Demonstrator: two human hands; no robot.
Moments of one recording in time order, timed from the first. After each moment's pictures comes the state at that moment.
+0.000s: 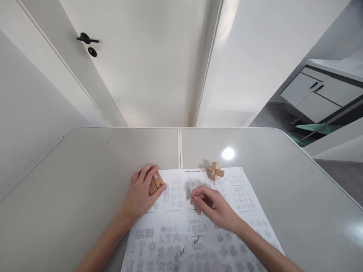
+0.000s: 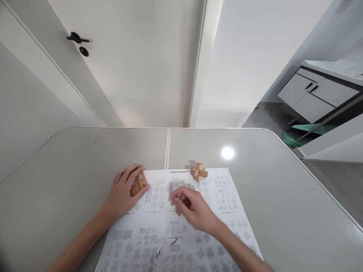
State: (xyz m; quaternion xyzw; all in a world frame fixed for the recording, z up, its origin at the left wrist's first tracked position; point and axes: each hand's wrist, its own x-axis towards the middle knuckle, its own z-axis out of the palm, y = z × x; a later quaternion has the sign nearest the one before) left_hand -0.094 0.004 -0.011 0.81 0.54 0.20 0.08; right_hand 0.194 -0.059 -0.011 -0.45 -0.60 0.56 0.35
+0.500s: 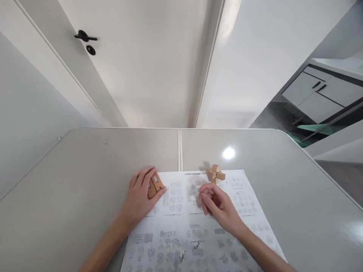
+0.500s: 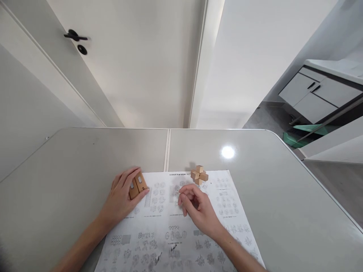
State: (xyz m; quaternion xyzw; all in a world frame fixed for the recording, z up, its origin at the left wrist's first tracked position) left_hand -0.096 0.004 -0.016 0.80 0.55 0.21 0.08; right_hand 0.196 -0.060 -0.020 -0.45 -0.52 0.56 0.46
